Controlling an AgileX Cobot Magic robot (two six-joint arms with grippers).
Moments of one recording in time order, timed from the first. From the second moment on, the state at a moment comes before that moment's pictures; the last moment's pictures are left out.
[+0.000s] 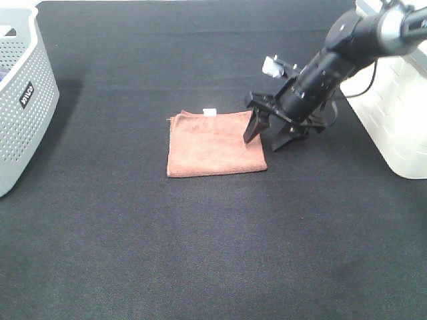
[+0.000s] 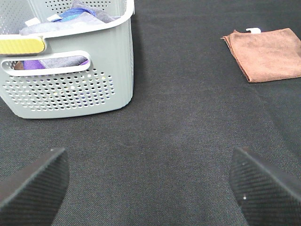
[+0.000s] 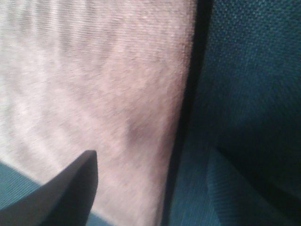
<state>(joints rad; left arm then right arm) -0.01 0.00 -0.50 -0.08 1.06 0.05 0.21 2.36 -1.71 0.64 0.86 -0.30</state>
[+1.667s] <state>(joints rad) -0.01 0.00 -0.50 -0.08 1.06 0.05 0.25 2.28 -2.12 0.43 1.20 -0.14</state>
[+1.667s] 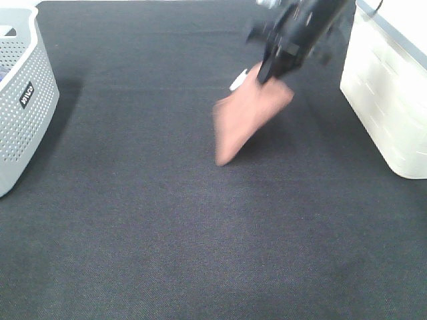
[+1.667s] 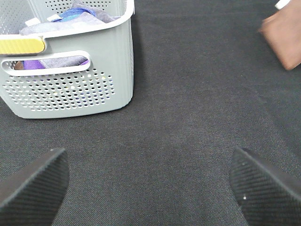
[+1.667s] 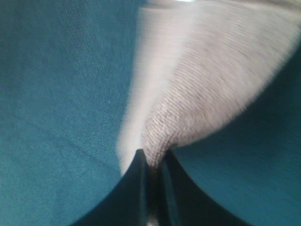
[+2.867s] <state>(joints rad) -0.01 0.00 -0.50 -0.08 1.06 0.05 -0.28 1.91 -2.16 0.25 1.19 -0.10</state>
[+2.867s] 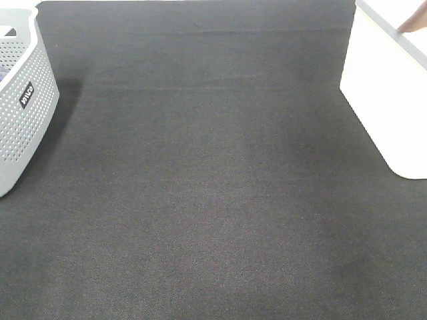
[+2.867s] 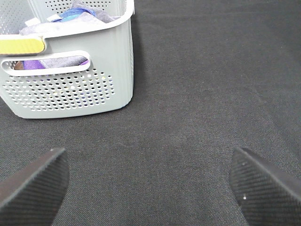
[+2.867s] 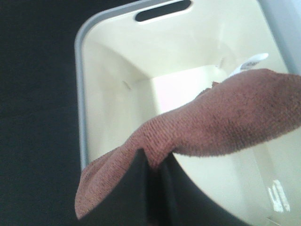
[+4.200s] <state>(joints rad) -0.01 0.00 -0.50 -0.08 1.06 0.05 -0.05 1.89 -2.16 0.22 1.22 -0.05</state>
